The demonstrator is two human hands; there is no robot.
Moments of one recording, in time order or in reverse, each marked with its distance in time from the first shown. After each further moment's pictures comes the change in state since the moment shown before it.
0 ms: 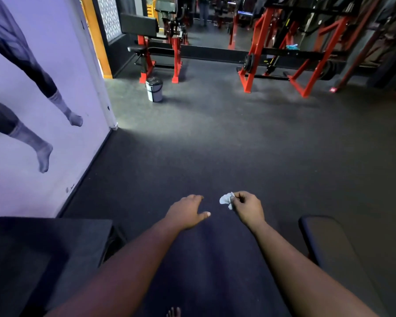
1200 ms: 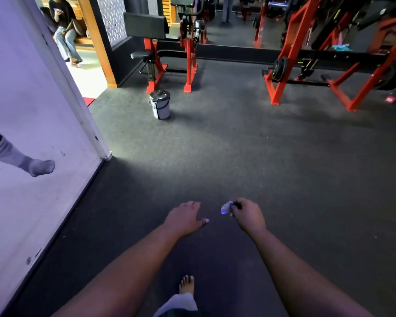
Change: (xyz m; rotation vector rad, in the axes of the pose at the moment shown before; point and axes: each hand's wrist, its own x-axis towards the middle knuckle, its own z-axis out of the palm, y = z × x) left_hand 0.665 -0.113 -0.200 0.090 -0.039 -0.112; right_hand 0.721 -0.097 0.055 -0.255 -0.125 -0.047
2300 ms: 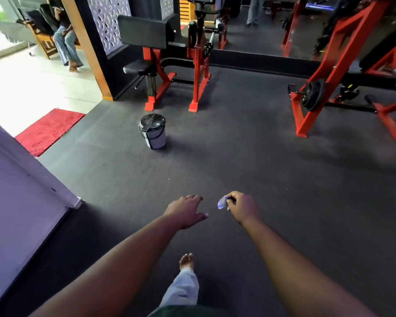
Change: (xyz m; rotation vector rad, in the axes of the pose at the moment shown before) left_hand 0.699 -0.023 -0.276 -0.019 0.013 -0.079; right_hand 0.763 -0.096 -0.115 -0.053 -0.122 -0.142
